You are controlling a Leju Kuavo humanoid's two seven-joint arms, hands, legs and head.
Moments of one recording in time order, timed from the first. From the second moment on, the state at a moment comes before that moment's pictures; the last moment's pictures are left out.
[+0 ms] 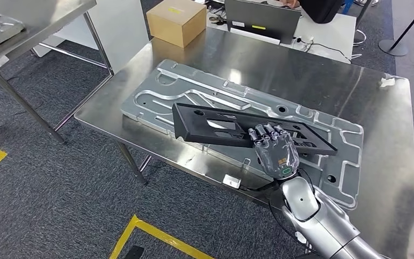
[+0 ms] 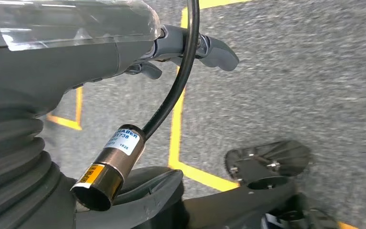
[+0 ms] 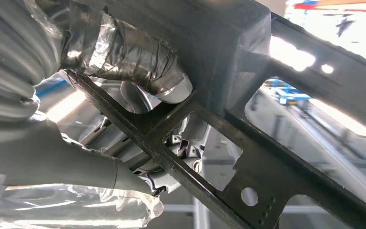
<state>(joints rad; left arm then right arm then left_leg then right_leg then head) -0.07 -0.14 -0.15 -0.18 -0.17 0.32 0.09 -0.57 -0.21 0.81 -1.15 1.57 -0.68 0.37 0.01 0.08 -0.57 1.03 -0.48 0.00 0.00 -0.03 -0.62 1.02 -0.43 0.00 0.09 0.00</state>
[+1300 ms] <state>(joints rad) -0.06 -0.14 -0.15 -0.18 -0.19 0.32 0.12 -0.60 -0.20 0.90 -1.10 1.57 -0.68 0.43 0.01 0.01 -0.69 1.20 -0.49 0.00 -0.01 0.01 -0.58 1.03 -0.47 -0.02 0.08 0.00</state>
